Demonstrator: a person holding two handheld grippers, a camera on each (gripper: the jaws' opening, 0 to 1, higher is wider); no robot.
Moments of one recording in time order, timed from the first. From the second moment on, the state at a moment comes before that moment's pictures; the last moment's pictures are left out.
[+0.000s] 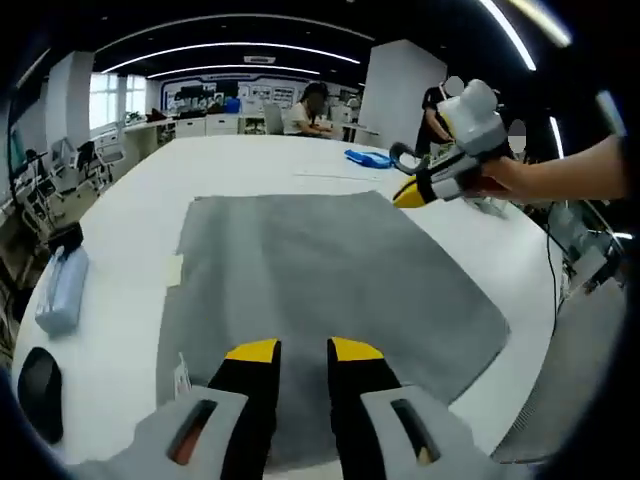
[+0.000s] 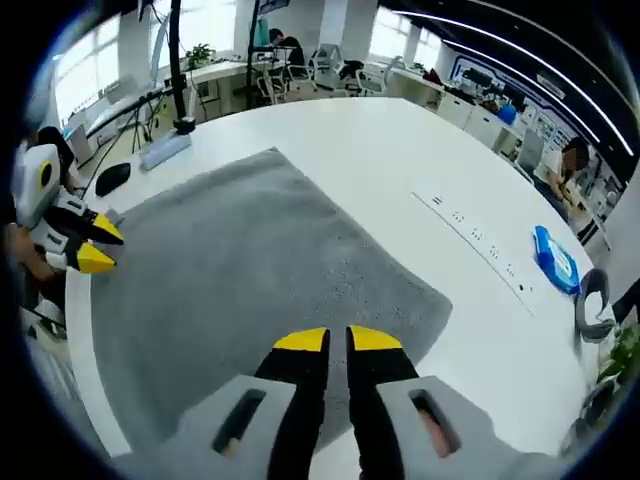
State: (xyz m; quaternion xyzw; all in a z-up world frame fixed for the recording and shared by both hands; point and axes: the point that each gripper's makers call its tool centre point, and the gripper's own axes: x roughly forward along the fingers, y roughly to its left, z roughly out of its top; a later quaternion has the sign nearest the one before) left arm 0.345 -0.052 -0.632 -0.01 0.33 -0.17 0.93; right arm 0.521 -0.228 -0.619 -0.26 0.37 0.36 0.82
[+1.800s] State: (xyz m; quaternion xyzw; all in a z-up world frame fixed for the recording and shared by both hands) left arm 0.321 -0.081 -0.658 0.13 0.44 -0.22 0.86; right arm 0.515 -0.300 -0.665 -0.39 0.47 0.29 0.74
